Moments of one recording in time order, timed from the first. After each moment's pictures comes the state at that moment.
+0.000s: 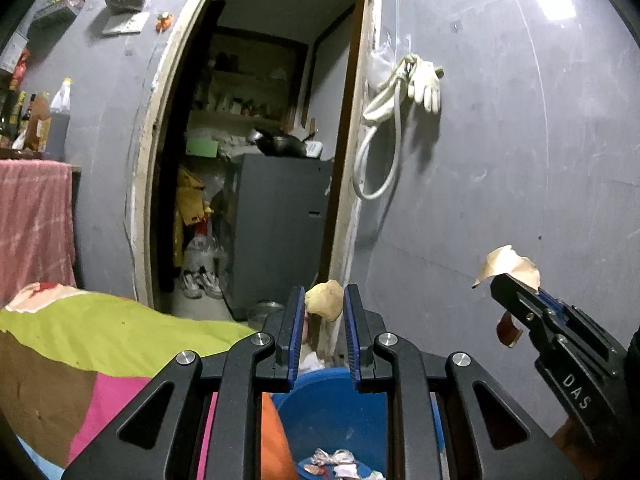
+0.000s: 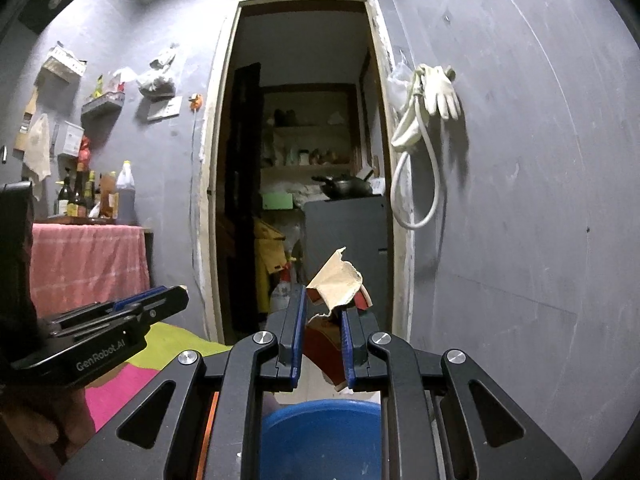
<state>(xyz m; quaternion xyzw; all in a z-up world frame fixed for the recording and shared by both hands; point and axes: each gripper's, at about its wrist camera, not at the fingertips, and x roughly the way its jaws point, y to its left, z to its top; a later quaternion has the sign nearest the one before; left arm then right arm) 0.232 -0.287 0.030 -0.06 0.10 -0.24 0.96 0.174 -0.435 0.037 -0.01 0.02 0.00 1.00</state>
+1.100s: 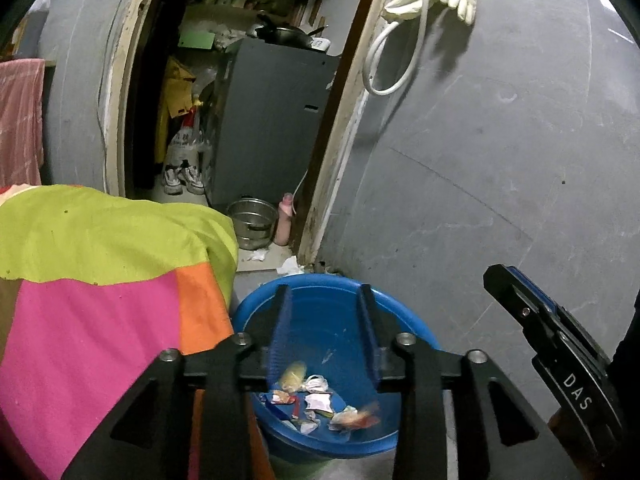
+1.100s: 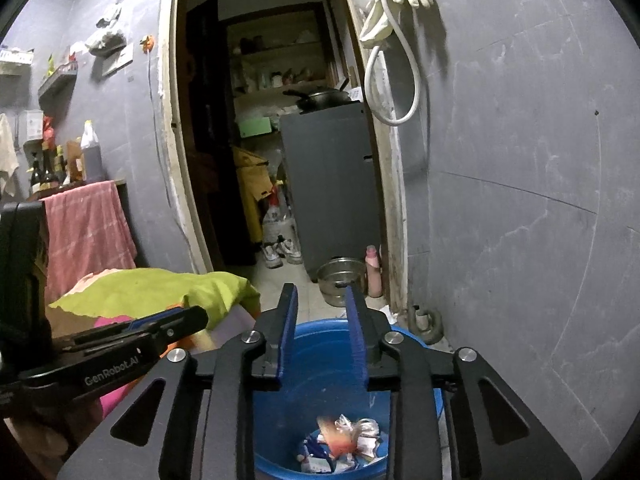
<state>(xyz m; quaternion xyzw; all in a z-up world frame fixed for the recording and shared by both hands) 0.301 -0.315 -0.039 -0.07 0.28 -0.27 0.92 0.221 -0.475 -0.012 0.06 0.16 -0.01 0.99</state>
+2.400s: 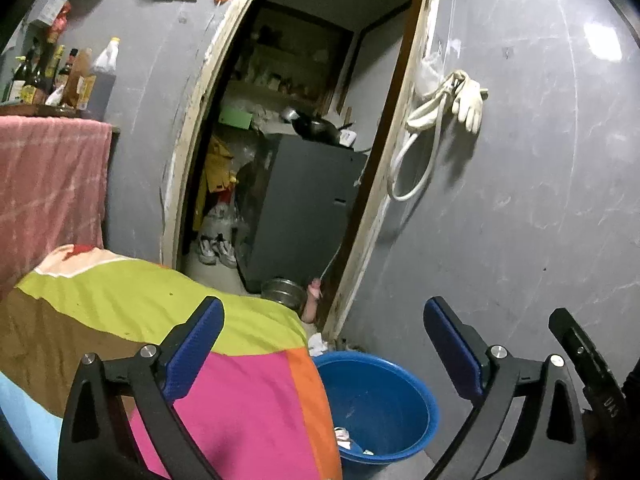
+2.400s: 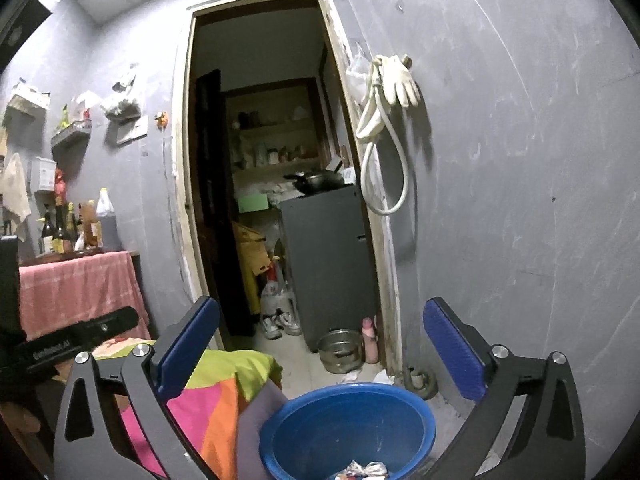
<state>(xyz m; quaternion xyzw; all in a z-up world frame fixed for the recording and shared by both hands) 0.222 -0.200 0.065 -0.12 0.15 -0.21 0.96 0.140 -0.429 0.065 0.06 0.02 -0.04 1.00</state>
